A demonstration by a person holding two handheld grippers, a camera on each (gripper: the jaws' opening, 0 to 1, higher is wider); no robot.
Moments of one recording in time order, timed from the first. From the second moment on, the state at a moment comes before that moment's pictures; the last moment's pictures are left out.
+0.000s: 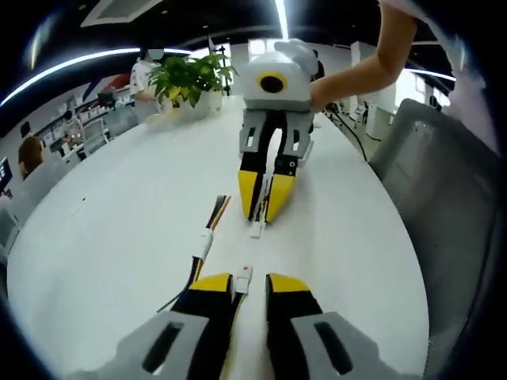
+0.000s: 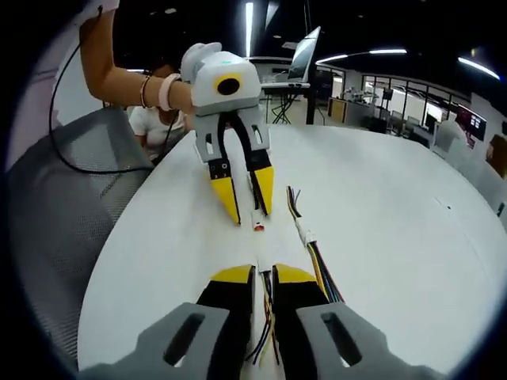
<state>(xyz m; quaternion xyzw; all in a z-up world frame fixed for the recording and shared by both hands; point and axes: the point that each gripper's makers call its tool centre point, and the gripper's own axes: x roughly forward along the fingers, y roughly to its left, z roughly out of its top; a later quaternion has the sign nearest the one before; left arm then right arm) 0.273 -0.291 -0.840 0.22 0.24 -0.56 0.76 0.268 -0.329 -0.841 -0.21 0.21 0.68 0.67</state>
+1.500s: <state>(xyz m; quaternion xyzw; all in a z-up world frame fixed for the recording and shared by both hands) 0.266 -0.300 -0.842 0.19 0.25 -0.55 0.77 0.278 -0.334 -0.846 -0.22 0.22 0.68 0.67</state>
